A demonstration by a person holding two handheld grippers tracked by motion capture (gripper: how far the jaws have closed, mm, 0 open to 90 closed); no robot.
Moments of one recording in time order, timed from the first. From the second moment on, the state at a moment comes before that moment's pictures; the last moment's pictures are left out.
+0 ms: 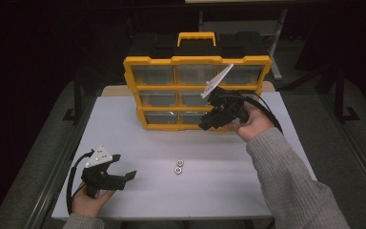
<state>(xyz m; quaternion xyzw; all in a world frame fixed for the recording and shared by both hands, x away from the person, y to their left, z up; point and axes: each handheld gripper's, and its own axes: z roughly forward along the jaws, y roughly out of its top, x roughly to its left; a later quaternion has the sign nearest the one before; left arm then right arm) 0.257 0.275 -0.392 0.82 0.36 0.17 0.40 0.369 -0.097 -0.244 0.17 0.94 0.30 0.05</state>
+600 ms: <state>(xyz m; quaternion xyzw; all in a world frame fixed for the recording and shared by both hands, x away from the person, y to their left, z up) 0.257 0.275 -0.392 0.82 0.36 0.17 0.41 0.401 -0.151 -0.218 0.26 0.92 0.29 0.07</state>
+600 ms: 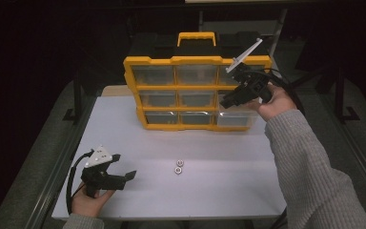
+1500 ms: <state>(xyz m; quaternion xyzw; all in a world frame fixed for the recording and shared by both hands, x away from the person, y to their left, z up) 0.256 0.275 -0.392 0.82 0.36 0.17 0.40 0.424 -0.182 -0.259 0.32 0.91 0.26 0.08</state>
